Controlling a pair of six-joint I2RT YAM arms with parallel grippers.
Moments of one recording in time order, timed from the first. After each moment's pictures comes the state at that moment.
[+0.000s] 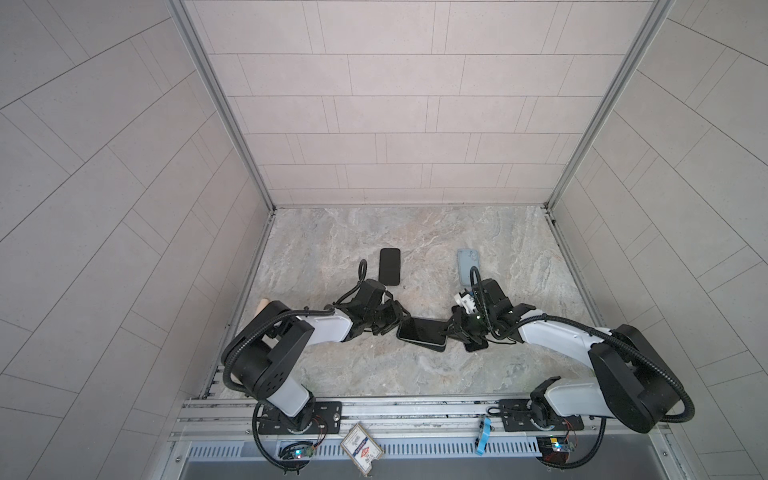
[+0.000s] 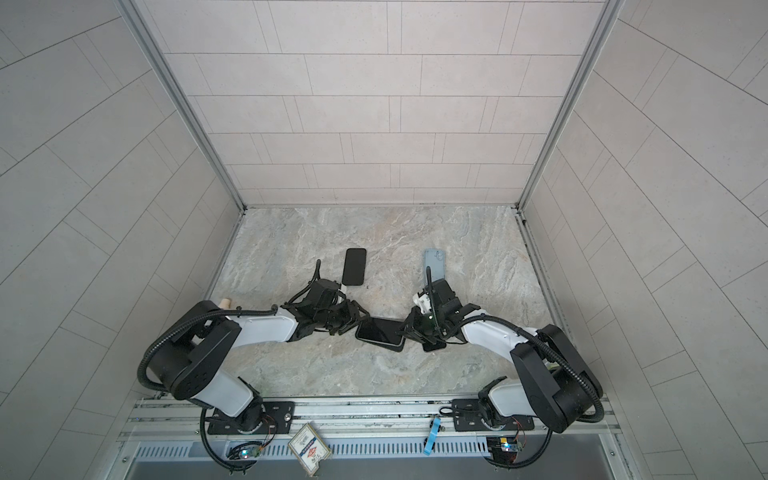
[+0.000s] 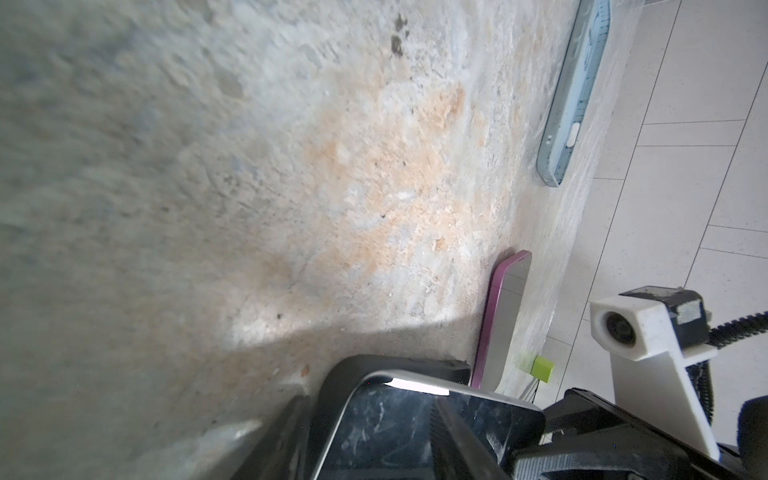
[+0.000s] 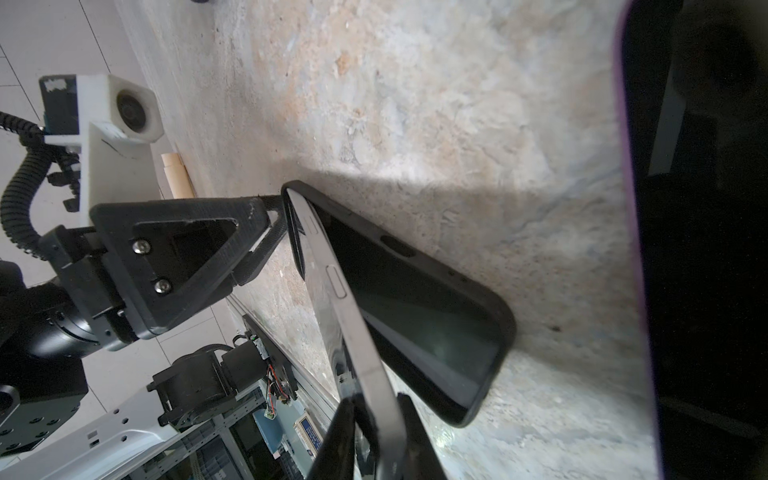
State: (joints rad) left arm -0.62 1.58 0.57 0.19 0.40 -1.07; right arm 0.46 1.35 0.53 -0.17 -0.65 0.91
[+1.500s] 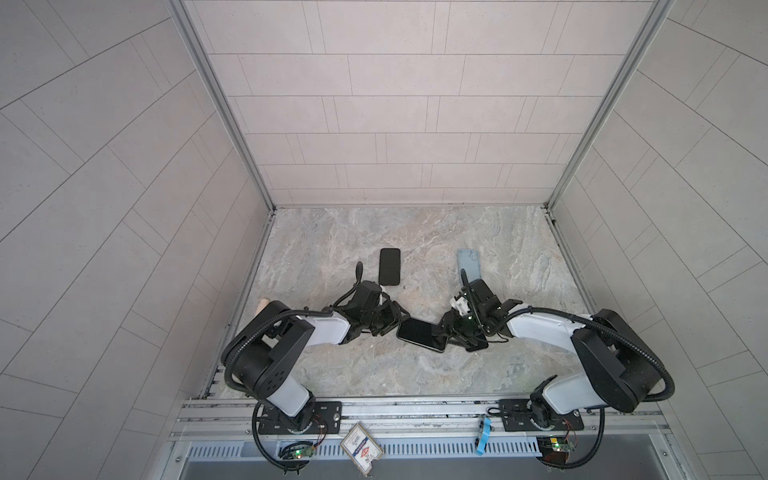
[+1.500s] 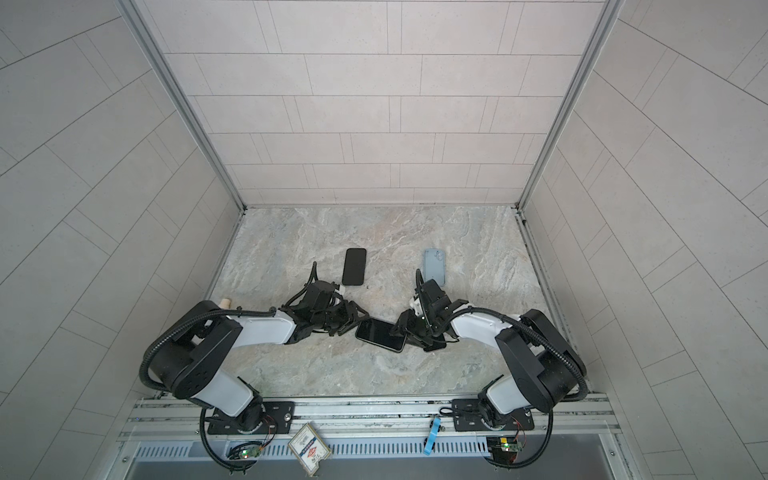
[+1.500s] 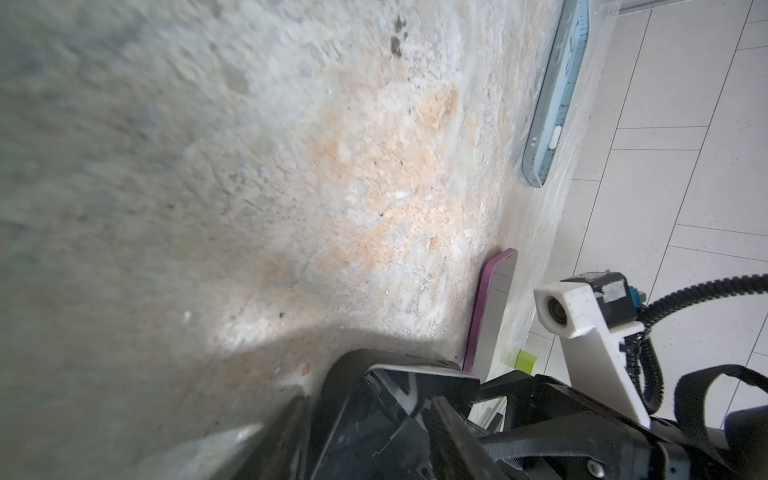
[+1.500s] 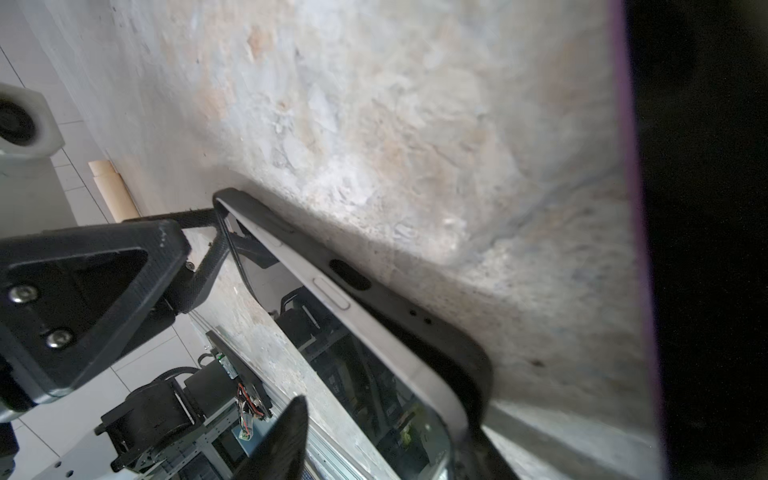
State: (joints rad) left arm -0.60 1.59 0.52 0.28 0.44 -1.08; right arm 0.52 1.46 0.60 -0.22 -0.58 0.92
